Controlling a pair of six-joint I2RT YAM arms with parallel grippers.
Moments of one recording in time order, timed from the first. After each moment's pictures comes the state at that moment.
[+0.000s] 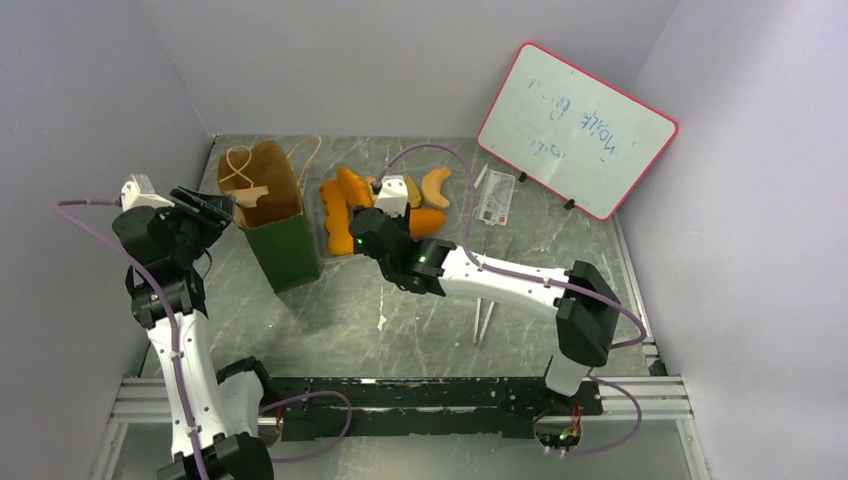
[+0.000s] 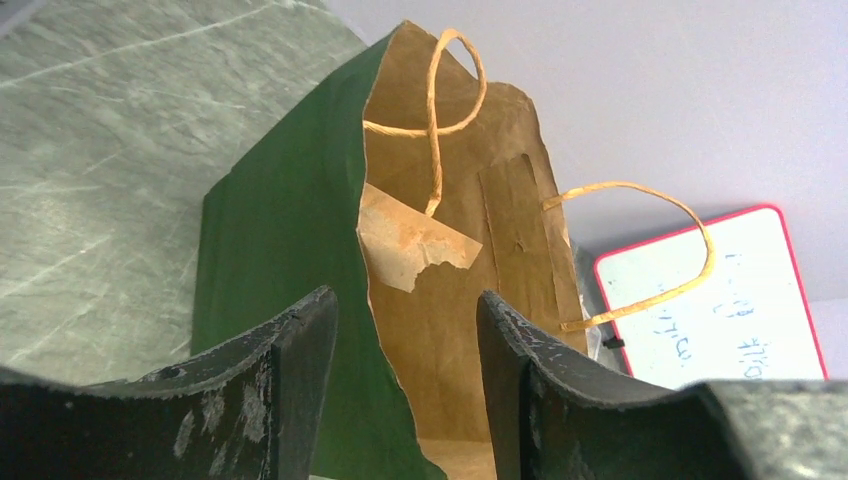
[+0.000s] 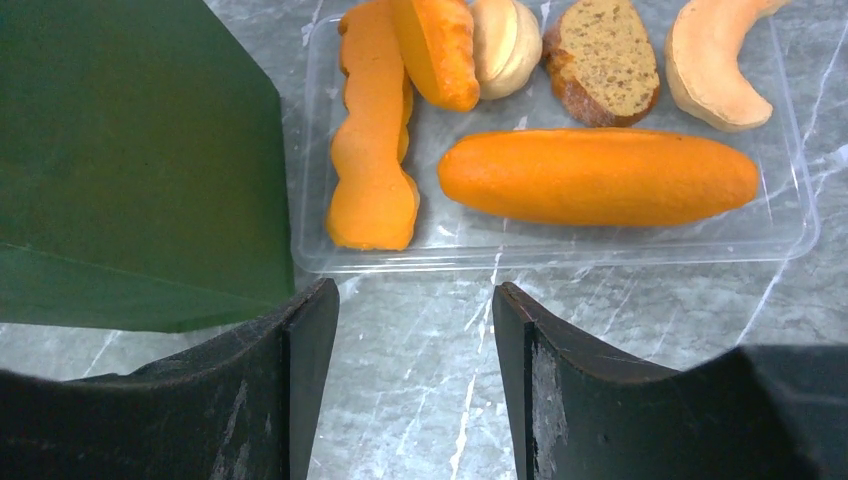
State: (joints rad) left arm 0.44 0.77 0.82 -0.30 0.37 -0.69; right arm 1.11 1.70 1.36 -0.21 0.71 0.58
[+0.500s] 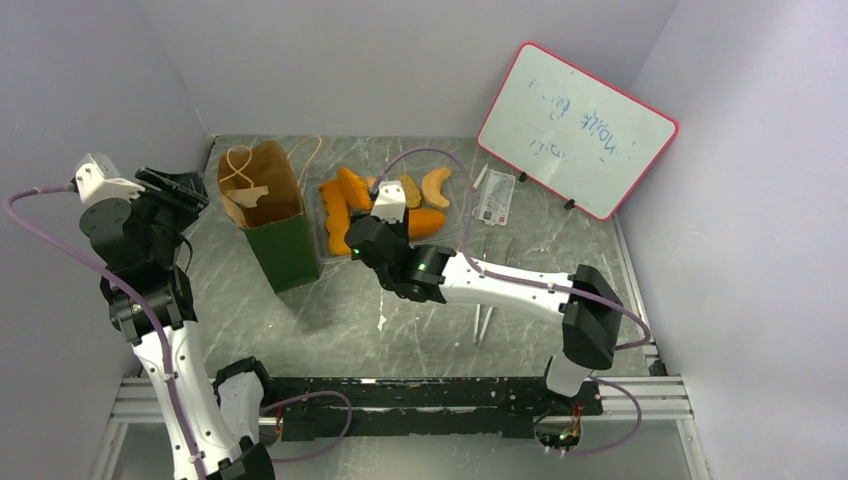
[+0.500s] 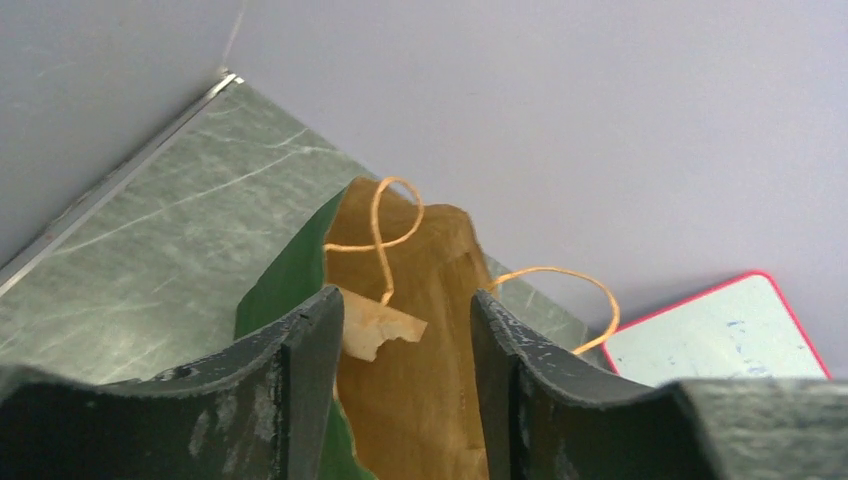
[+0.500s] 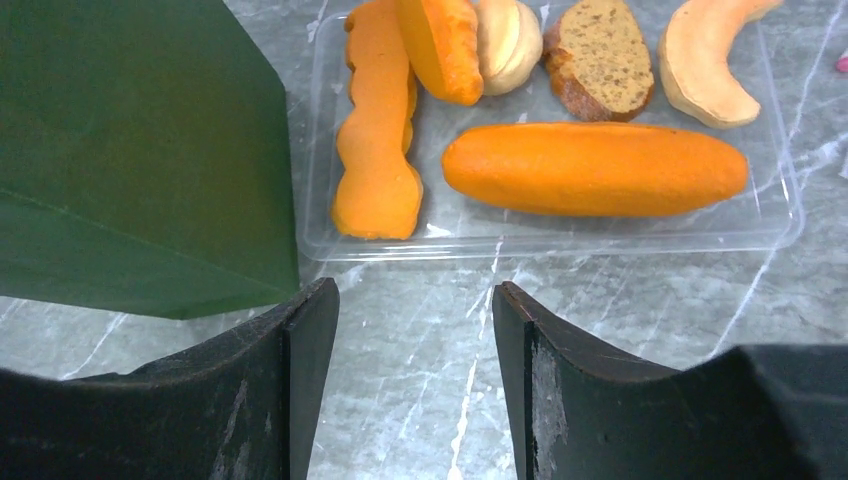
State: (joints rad) left arm 0.44 0.75 1.08 -0.41 0.20 -0.61; right arm 1.15 1.69 1.37 -0.24 0.75 0.58
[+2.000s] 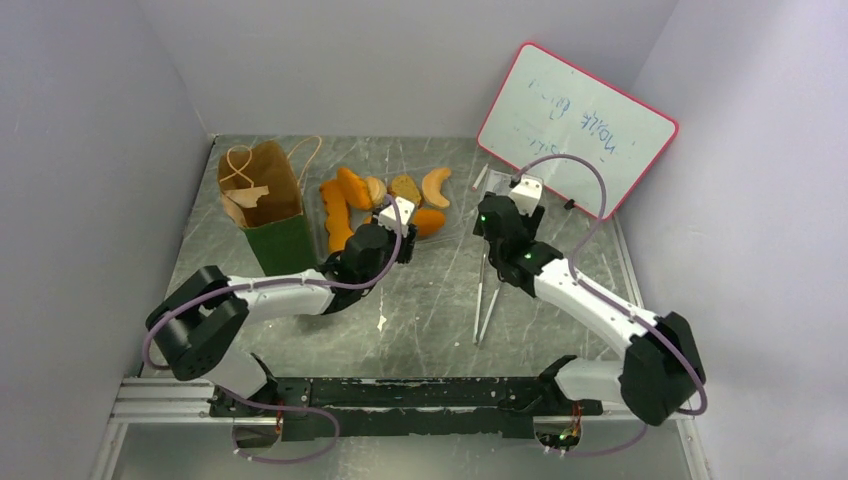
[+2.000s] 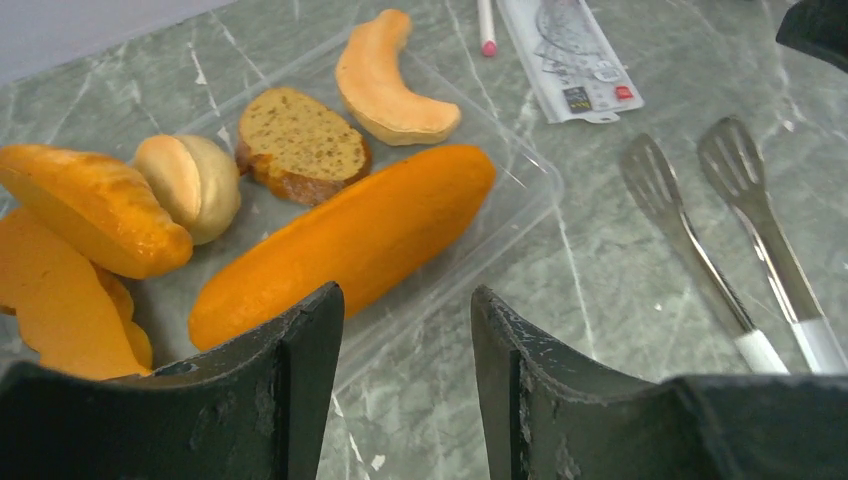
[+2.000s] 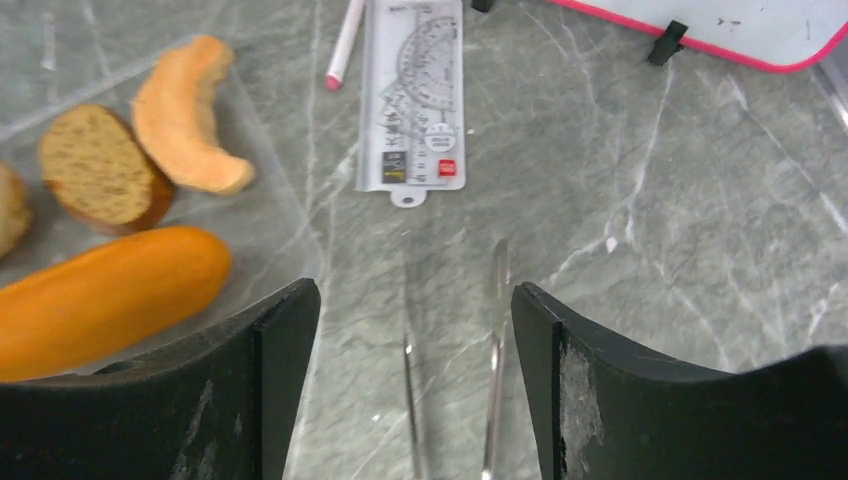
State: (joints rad) left arm -0.88 1.50 0.74 0.53 -0.36 -0.06; right arm 0.62 1.21 0.83 -0.19 0.76 0.51
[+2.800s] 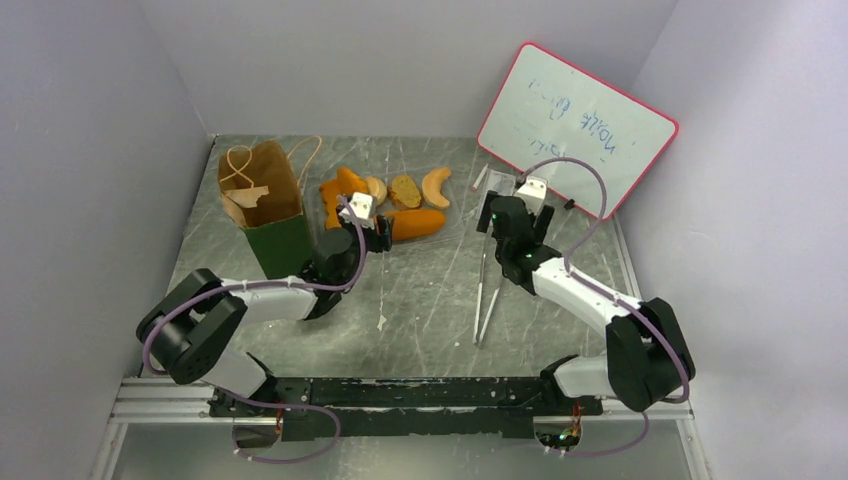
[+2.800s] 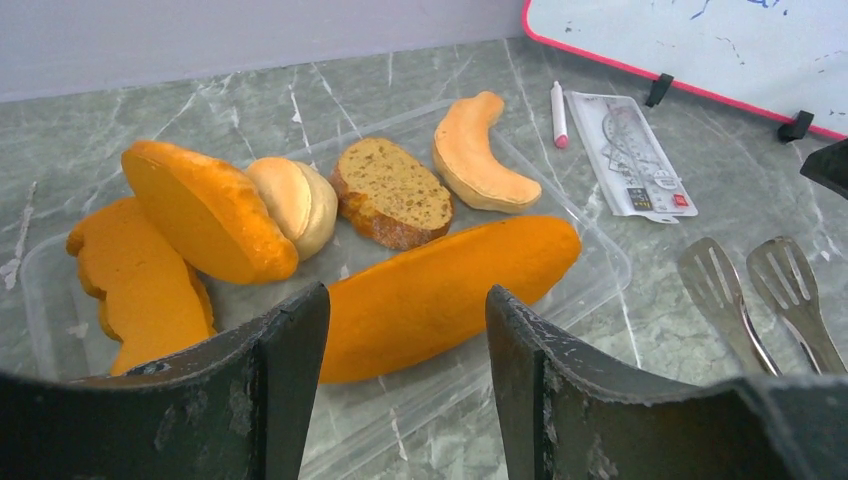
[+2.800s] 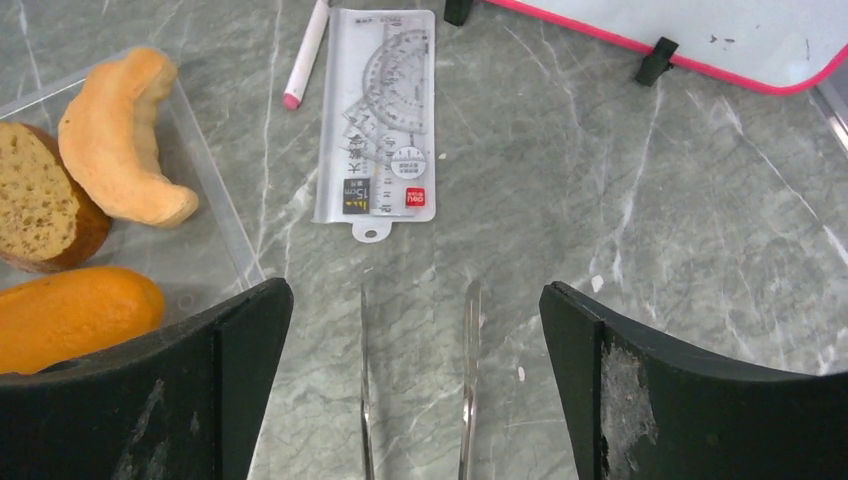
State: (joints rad) left arm -0.73 1.49 0.55 0.90 -0.36 -0.11; right arm 0.47 1.32 0.72 0.10 0.66 0.36
